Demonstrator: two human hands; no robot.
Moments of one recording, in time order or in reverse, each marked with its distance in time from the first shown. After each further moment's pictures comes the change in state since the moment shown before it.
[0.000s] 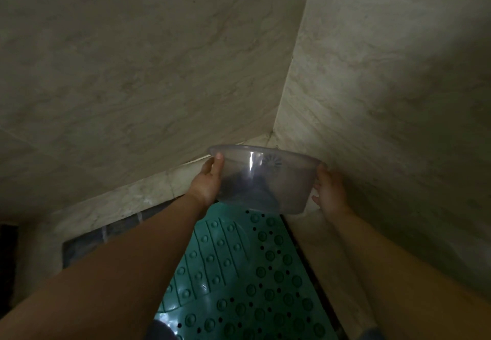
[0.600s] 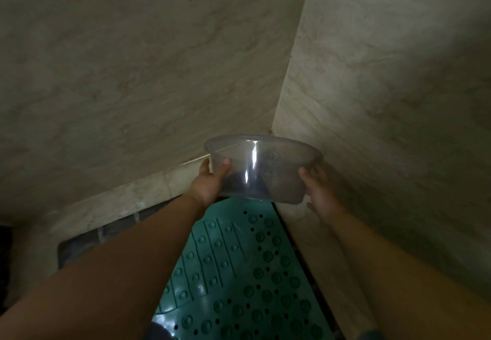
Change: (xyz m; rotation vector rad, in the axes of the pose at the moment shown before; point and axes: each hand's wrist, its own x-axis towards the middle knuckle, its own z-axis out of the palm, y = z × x) left_hand 0.001 -0.001 0.003 0.039 -0.045 0.014; right_hand -0.015 -0.008 0.003 0.034 -0.175 -0.052
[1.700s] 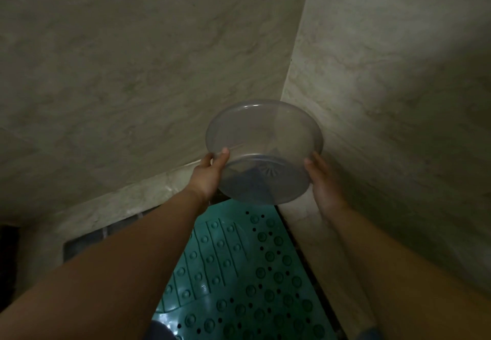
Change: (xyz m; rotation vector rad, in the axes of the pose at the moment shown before) left_hand 0.001 0.013 -0.005 -0.157 0.015 0.067; right_hand -0.005 -0.016 0.002 -0.051 0.057 -0.176
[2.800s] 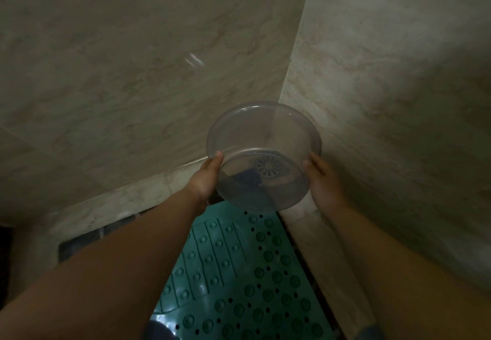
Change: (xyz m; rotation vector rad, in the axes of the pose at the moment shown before) left_hand 0.006 -0.010 -0.002 -0.072 -0.079 -0.151; right_hand 0.006 0.006 0.000 -0.063 0.083 -0.004
